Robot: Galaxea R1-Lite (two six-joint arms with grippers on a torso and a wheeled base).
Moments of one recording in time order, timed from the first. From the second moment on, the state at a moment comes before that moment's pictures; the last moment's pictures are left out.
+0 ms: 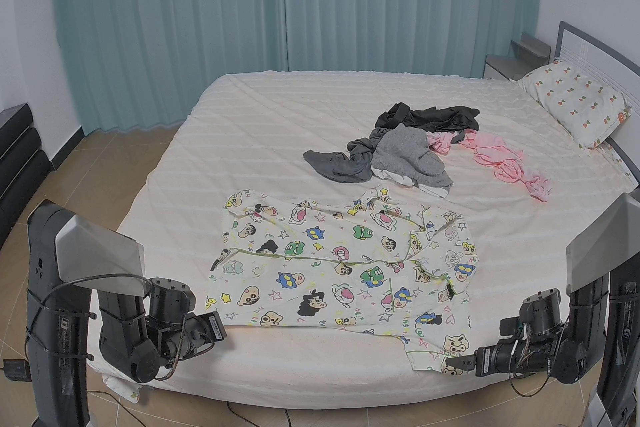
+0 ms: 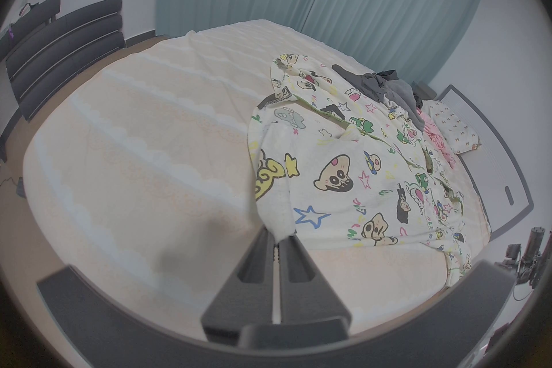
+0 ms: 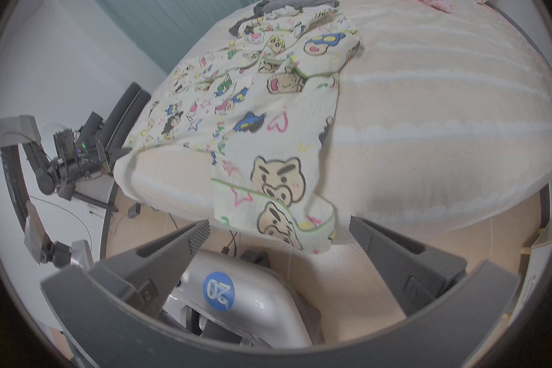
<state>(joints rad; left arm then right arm) -0.26 2.40 -0.36 -1.32 0.07 -0.52 0.24 2.35 -0.05 -1.40 0.21 0.26</state>
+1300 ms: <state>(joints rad) -0.26 2.38 -0.34 -1.33 0.06 -0.52 0.35 2.47 -0.16 -1.52 0.04 0.22</state>
